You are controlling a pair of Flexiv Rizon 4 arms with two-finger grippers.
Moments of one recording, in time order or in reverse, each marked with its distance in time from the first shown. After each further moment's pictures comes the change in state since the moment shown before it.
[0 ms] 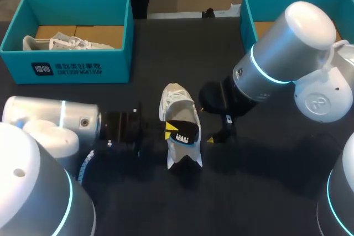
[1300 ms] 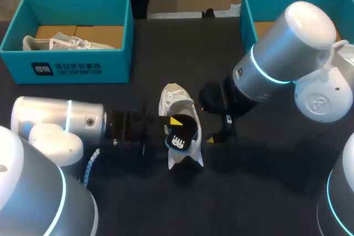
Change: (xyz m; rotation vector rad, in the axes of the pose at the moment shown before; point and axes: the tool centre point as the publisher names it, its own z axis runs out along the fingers) left arm -0.005 0.004 0.016 0.041 0.005 0.047; right arm 0.000 0.000 0.000 0.000 0.000 0.000
